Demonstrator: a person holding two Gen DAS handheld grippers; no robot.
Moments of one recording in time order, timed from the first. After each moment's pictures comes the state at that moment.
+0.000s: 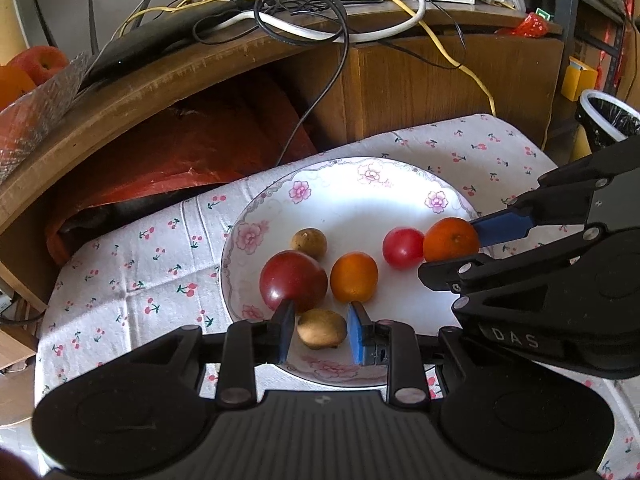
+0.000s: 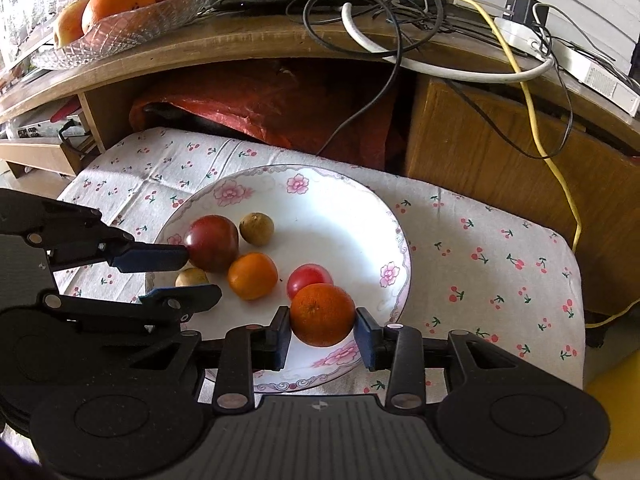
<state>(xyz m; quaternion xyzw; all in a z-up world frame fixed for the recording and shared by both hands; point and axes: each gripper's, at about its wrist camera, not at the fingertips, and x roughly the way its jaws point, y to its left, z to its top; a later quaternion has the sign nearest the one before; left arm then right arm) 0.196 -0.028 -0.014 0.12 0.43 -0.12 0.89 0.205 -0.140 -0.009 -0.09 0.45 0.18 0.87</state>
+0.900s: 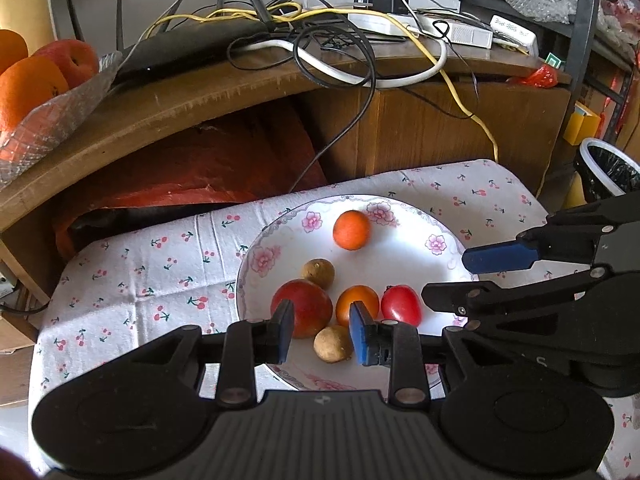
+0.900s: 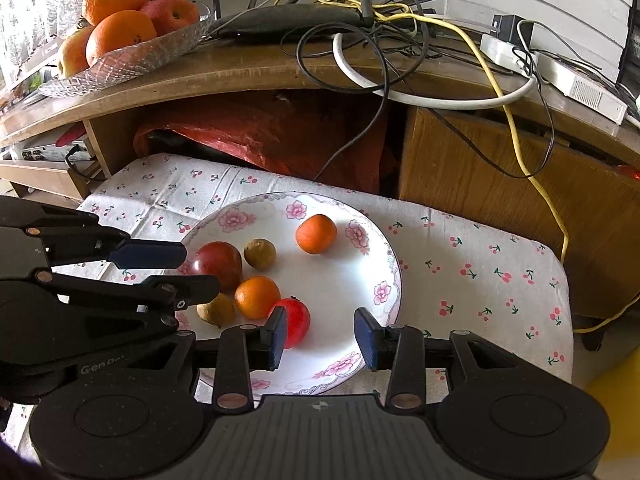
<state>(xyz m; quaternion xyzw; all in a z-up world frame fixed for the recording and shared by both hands) 0.196 -0.013 0.010 0.06 0.41 -0.12 0.90 0.199 -0.145 0.010 -0.07 0.43 0.18 0.88</state>
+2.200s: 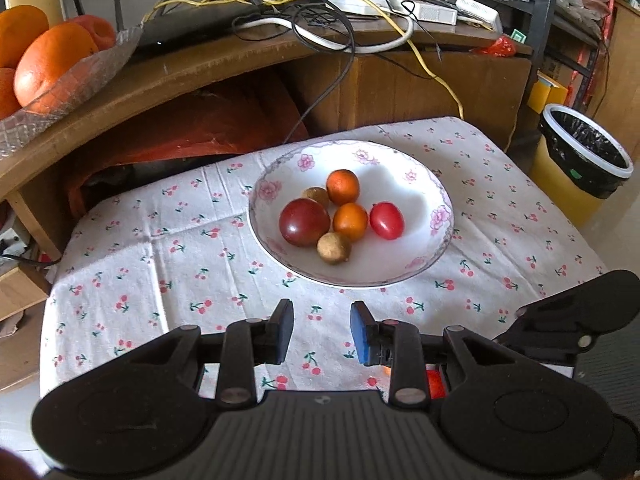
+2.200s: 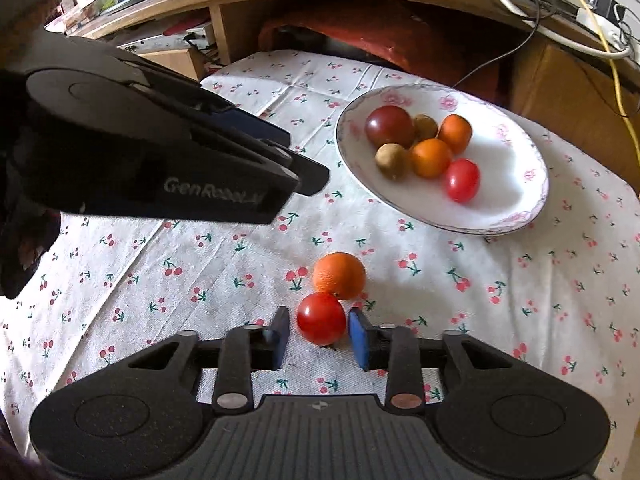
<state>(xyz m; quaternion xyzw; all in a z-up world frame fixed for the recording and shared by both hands) 0.137 0.021 0.010 0.07 0.43 -0.16 0.88 0.106 -0.086 -0.019 -0.11 0.50 0.27 0.82</state>
